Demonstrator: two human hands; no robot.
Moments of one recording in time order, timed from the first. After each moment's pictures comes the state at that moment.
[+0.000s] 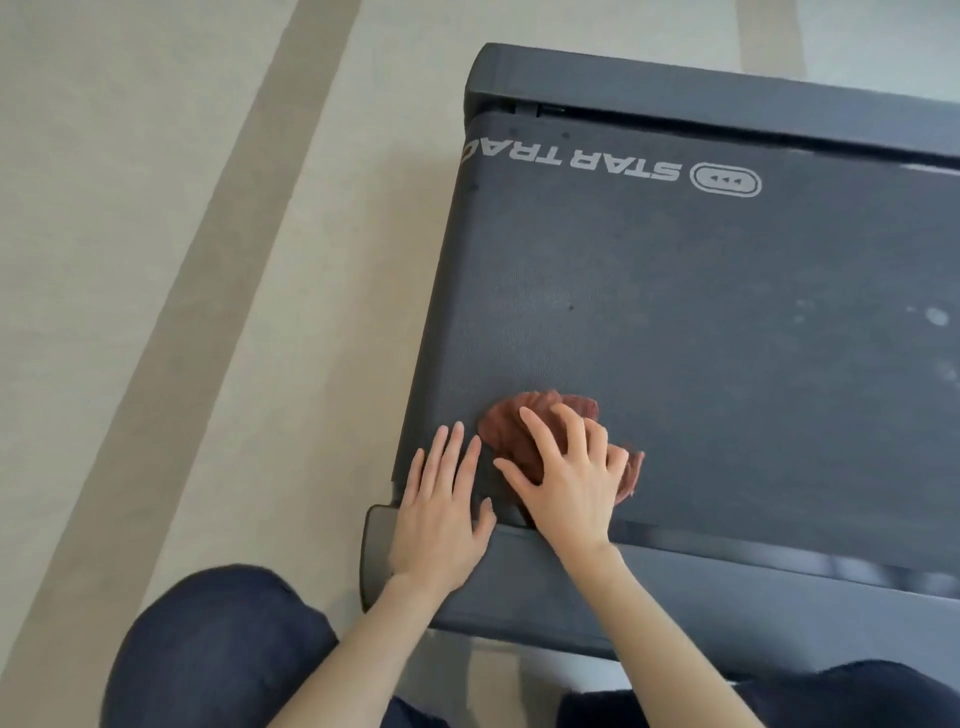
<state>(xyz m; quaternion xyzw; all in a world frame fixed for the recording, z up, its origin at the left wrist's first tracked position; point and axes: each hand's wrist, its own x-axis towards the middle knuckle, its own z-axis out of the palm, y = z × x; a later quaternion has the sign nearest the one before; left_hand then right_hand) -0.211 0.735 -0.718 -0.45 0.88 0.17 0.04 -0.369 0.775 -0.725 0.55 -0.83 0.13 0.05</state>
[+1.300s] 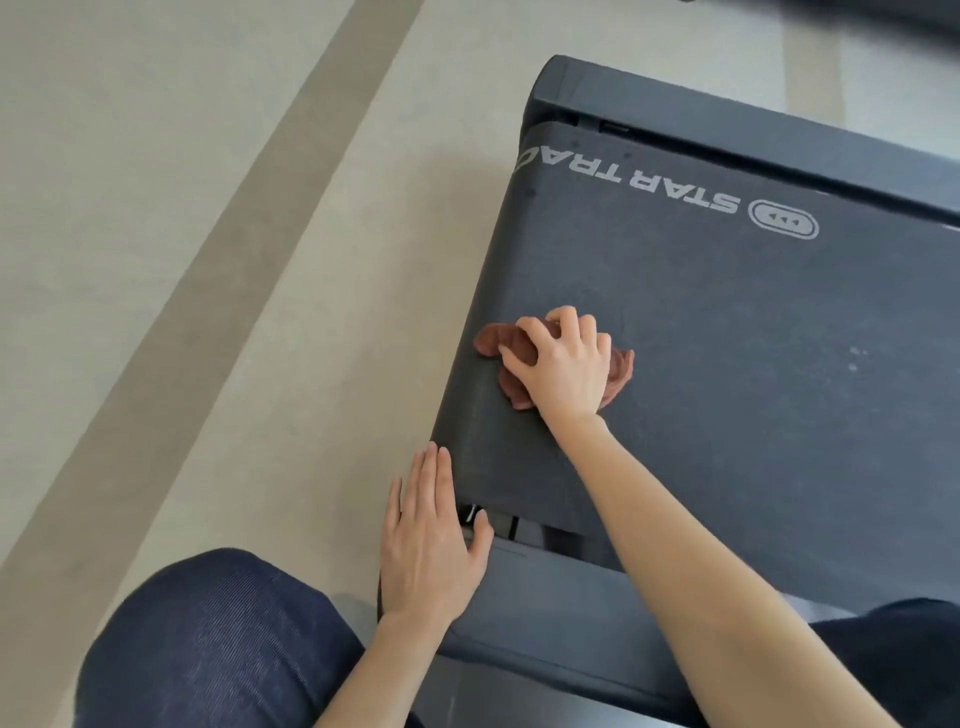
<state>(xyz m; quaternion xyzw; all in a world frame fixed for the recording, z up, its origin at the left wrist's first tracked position) -0.180 0.740 -0.728 -0.58 0.79 0.17 0.00 -0.382 0.629 -0.728 0.59 -0.78 0.17 0.12</state>
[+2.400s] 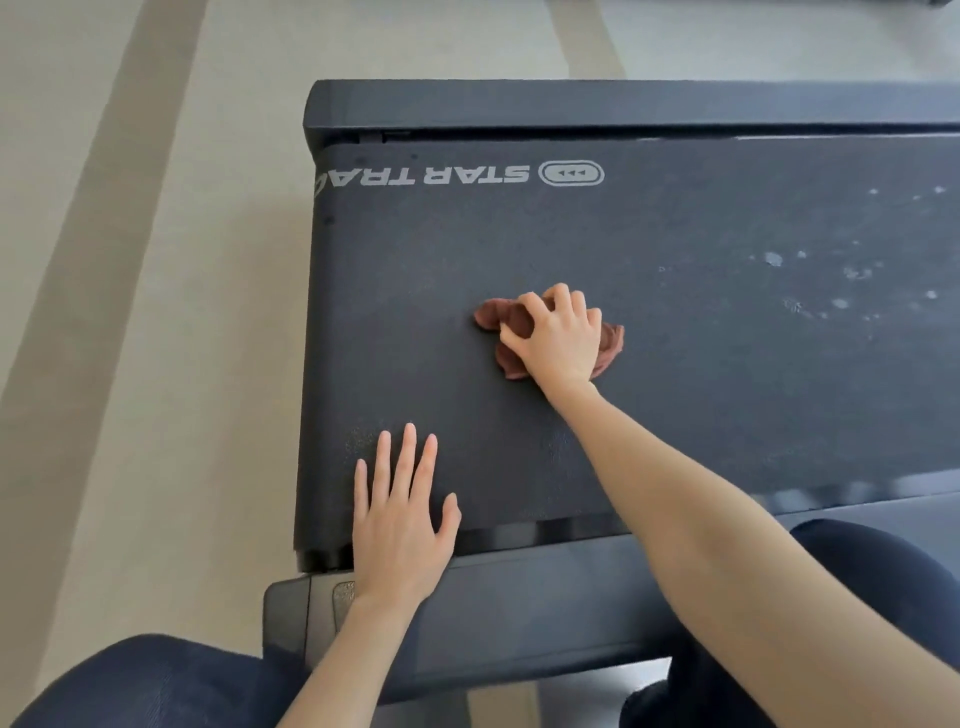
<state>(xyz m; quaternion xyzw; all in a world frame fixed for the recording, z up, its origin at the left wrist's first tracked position) -0.264 0.732 -0.731 -0.42 0.90 0.11 0.02 -0.524 0.700 -0.719 0.44 -0.89 0.11 0.08</state>
